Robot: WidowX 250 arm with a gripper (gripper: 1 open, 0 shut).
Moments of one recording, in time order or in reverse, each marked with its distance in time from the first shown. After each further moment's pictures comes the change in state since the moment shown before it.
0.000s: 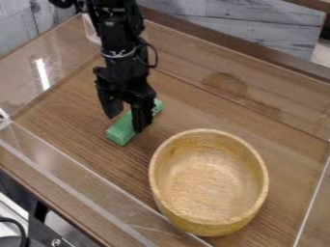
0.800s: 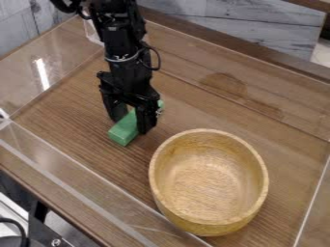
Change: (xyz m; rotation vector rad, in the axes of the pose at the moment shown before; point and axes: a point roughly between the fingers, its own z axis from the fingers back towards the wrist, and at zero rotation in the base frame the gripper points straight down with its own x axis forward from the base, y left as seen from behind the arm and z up) arm 0.005 -0.002 -0.007 -0.032 -0.005 0.009
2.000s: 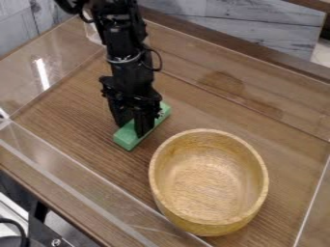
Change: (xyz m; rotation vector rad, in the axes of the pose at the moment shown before) arm -0.003 -0.001 -0.003 -0.056 0.043 0.029
